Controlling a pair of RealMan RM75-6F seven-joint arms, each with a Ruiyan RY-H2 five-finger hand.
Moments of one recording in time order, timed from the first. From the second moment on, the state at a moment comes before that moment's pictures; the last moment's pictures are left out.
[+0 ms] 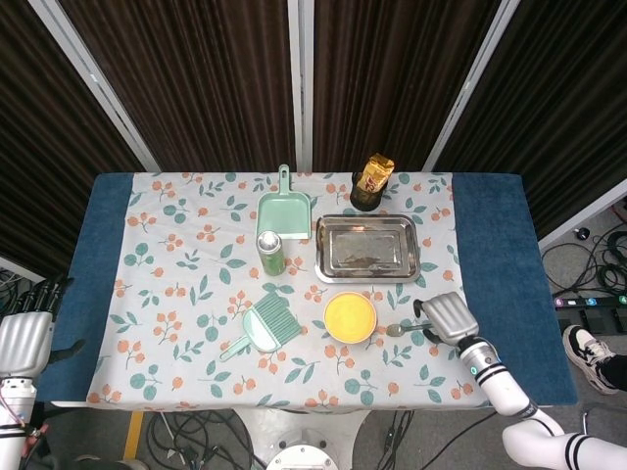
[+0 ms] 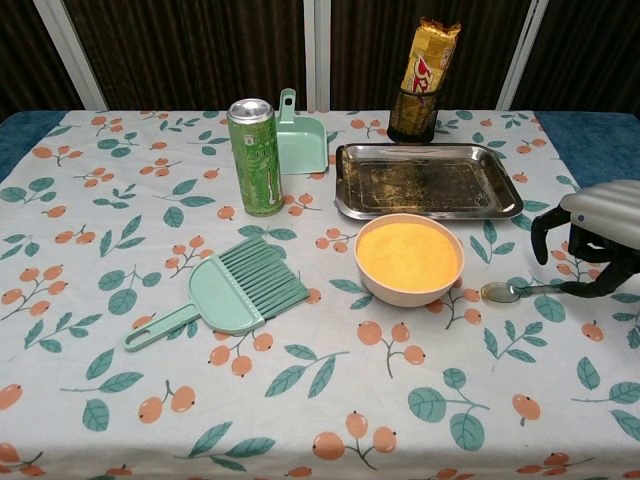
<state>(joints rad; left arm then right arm) -0.11 -1.21 -0.07 -1.54 1.39 1.43 0.10 0.48 -1.45 0.07 -1.38 -1.38 0.91 -0.28</state>
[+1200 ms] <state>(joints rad) -0.10 -1.22 -0.06 -1.50 1.38 1.41 0.06 0.52 -1.50 0.03 -1.33 -1.31 0.88 -0.32</state>
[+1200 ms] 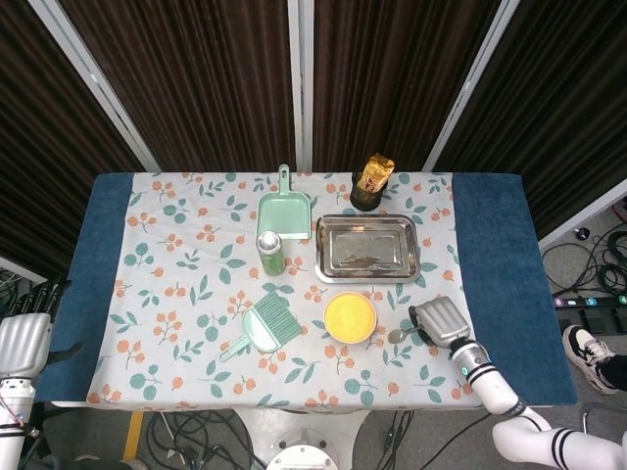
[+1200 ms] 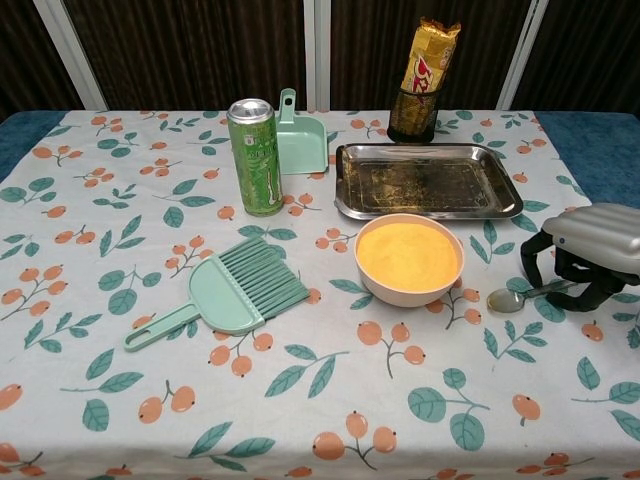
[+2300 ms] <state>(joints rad) -0.09 -1.21 -0.06 -1.49 1.39 1.43 0.02 0.83 -1.49 0.12 -1.48 -1.09 0.72 -0.62</state>
